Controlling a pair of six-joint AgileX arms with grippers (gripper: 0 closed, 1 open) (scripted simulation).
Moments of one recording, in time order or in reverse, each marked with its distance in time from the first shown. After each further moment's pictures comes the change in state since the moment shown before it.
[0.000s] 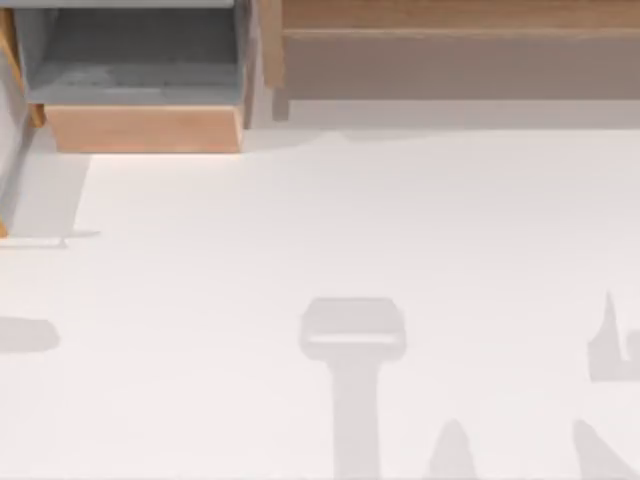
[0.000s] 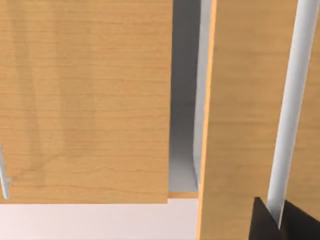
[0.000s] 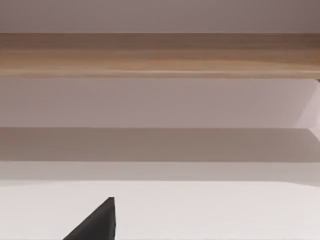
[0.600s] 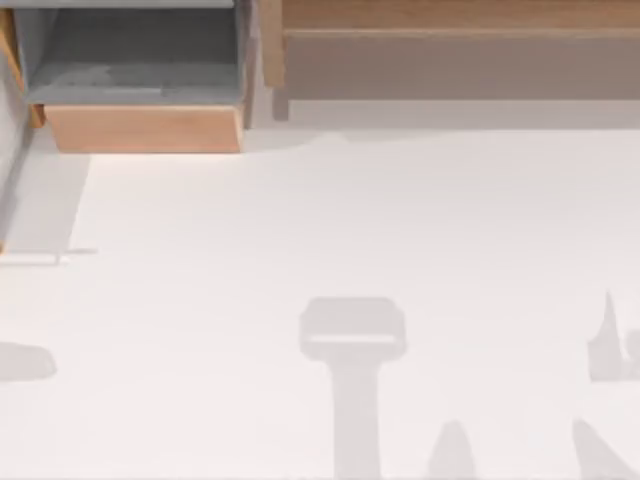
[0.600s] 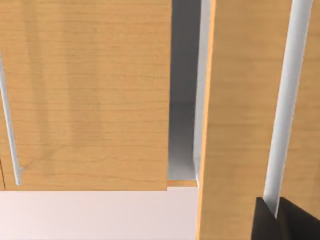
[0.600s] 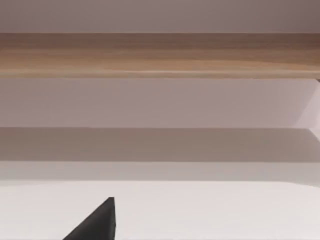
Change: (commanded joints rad) left arm 0.047 -0.034 -0.086 0.048 0.054 0.003; right arm 0.000 0.000 0.000 0.000 0.000 0.000
